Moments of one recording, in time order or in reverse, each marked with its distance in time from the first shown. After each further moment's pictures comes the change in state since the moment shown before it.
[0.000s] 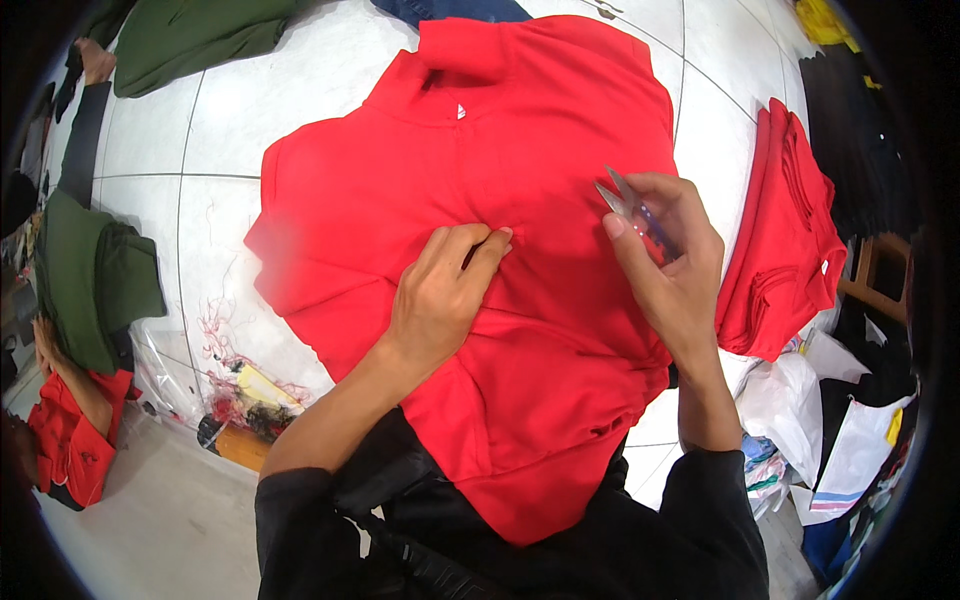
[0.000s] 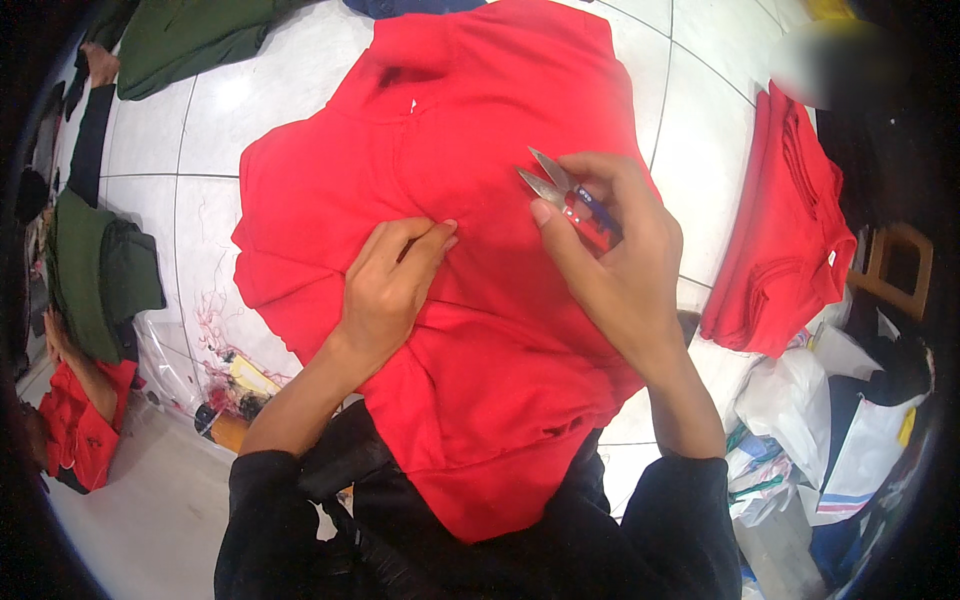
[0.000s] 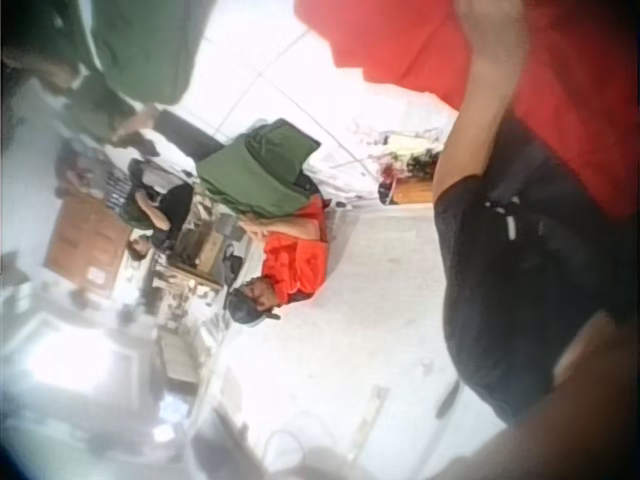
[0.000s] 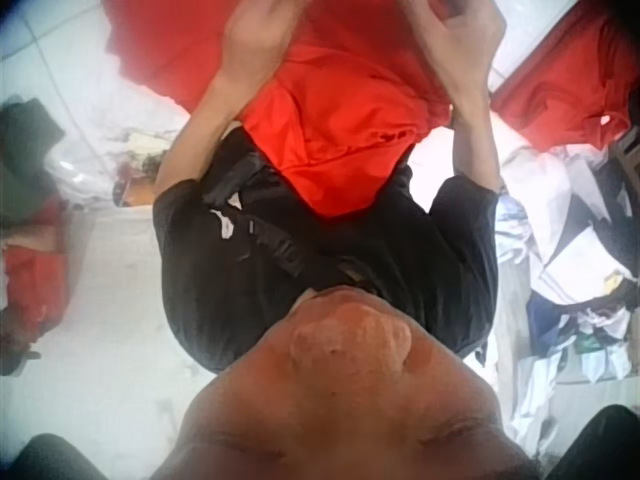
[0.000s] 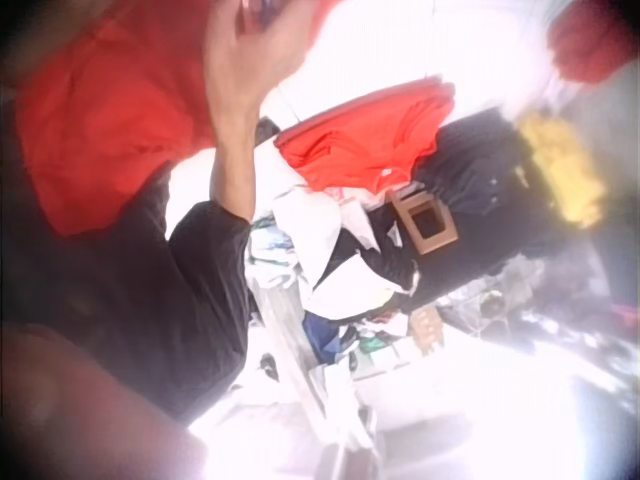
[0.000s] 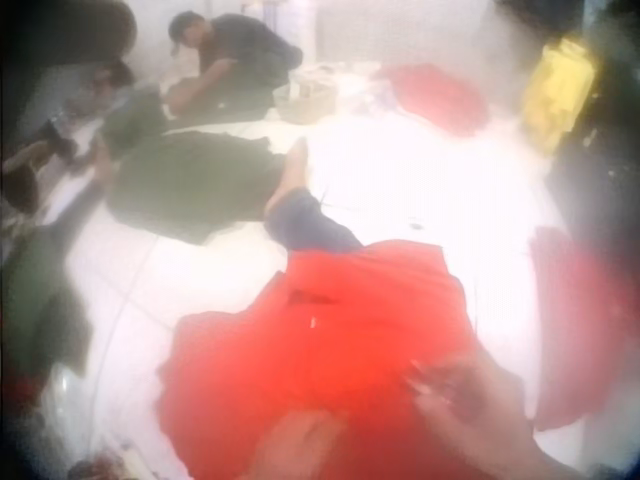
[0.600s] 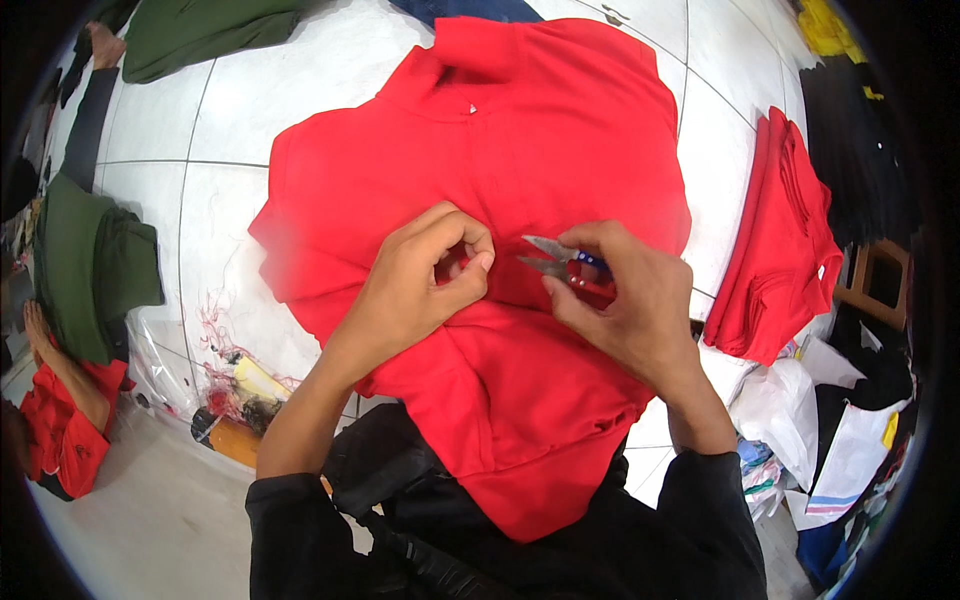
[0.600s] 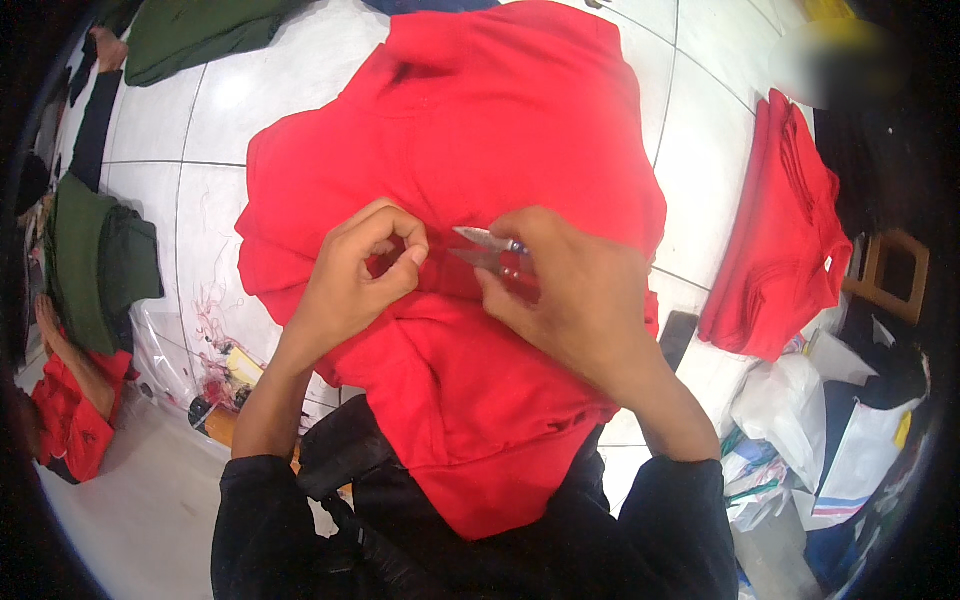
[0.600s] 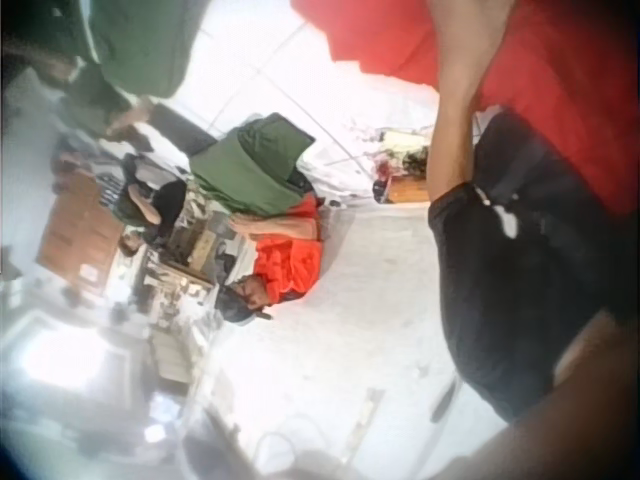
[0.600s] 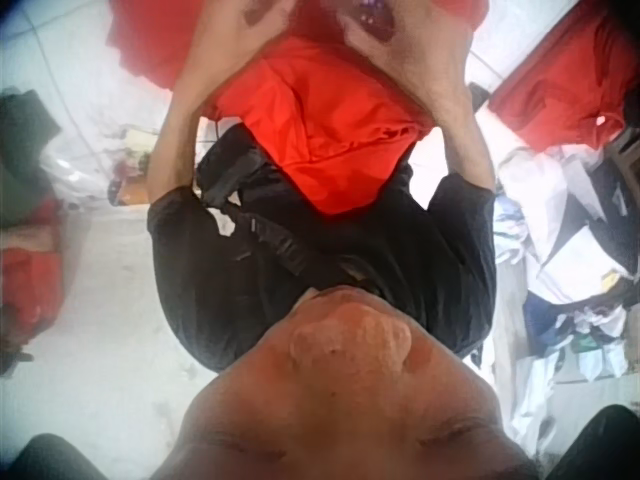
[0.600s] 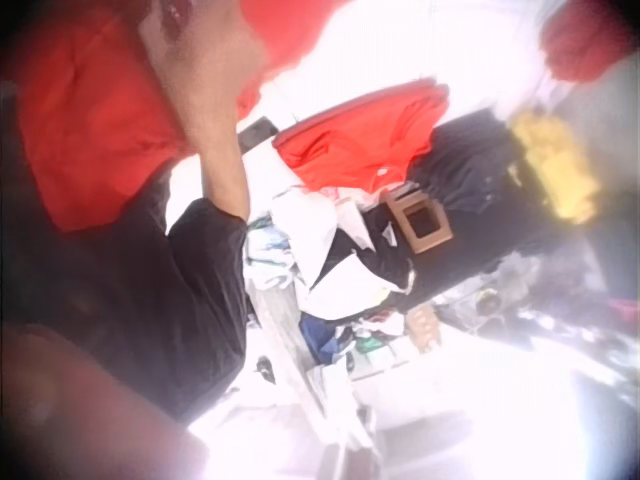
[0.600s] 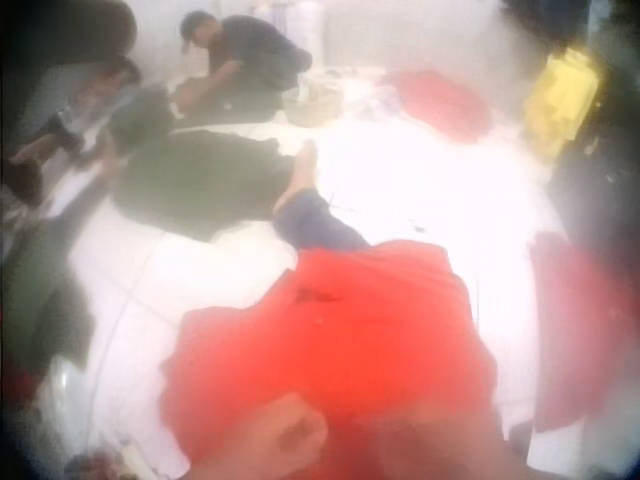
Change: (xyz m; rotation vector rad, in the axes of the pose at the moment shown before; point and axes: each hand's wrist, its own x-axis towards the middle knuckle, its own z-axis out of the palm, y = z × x) left_hand 0.019 -0.009 -0.057 -0.586 -0.331 -0.420; right_hand -0.021 -0.020 0.015 -0.305 -0.262 -0.211
